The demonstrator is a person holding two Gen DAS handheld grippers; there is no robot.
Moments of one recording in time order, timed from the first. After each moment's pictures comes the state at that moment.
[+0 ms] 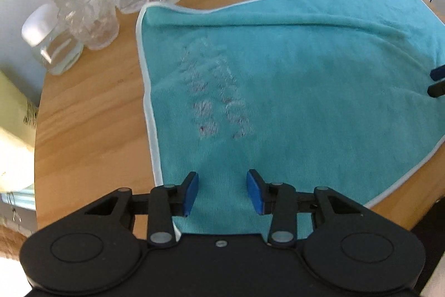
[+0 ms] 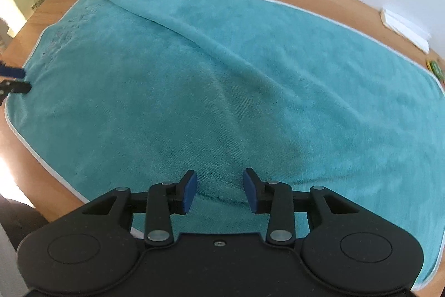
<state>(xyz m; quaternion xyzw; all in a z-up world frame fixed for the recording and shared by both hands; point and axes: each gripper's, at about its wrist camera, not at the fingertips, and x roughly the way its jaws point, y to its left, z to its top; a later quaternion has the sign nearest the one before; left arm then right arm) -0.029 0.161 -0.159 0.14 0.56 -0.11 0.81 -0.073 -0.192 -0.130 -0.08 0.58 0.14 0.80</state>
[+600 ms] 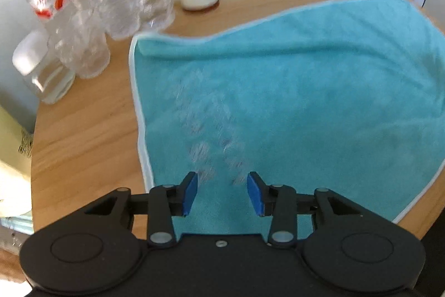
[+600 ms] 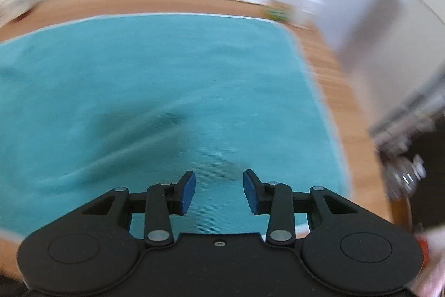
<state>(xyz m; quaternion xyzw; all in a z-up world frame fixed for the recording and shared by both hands) -0.004 0.157 -0.158 0.14 0.52 -0.11 0.84 -0.093 -0.336 -0.118 -0.03 0.53 -0.15 0.84</state>
